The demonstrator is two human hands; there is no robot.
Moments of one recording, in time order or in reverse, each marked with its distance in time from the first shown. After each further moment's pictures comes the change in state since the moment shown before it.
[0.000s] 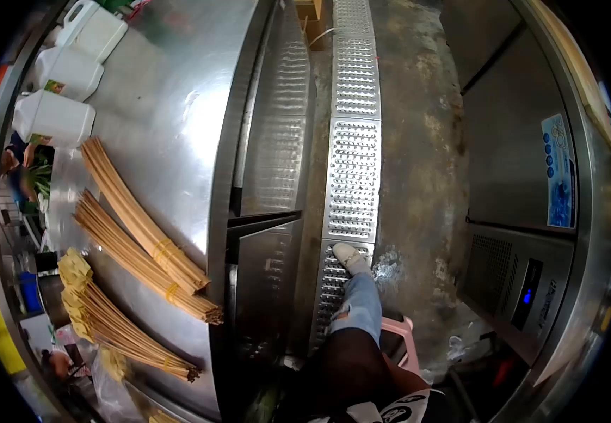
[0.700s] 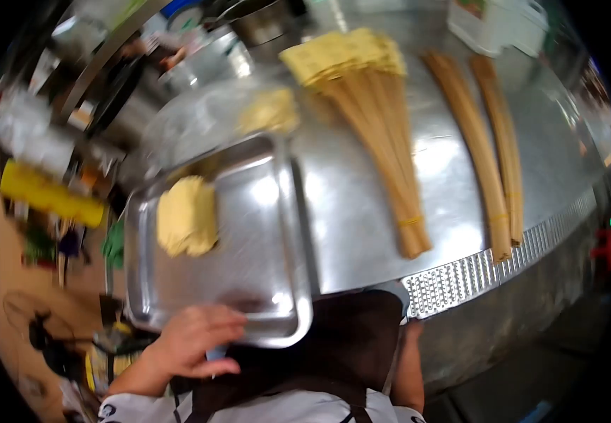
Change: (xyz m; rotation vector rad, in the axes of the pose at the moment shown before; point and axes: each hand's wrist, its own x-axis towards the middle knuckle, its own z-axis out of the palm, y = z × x) left_hand -0.076 0.008 -0.013 0.070 0.572 0.571; right_hand 0.036 0.048 -0.010 0.369 -0.010 -0.516
